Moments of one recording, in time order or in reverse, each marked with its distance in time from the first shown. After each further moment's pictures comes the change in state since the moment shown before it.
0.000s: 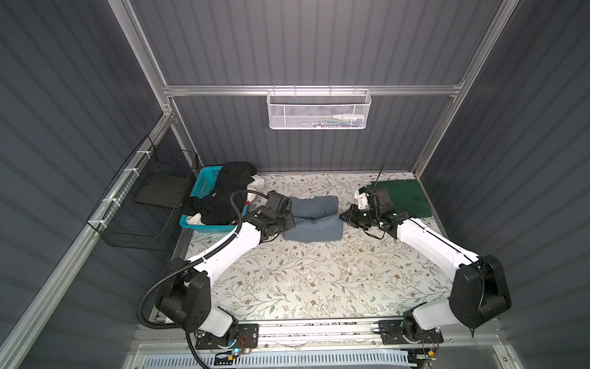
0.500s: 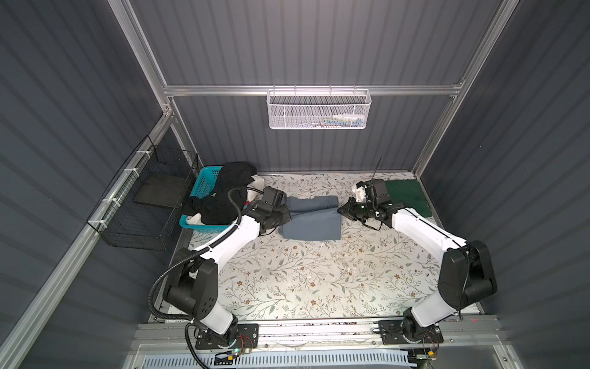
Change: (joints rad) left arm 0.085 0.089 0.042 0.056 0.056 0.023; right arm -0.035 0.122 0.117 -0.008 -0.050 -0.006
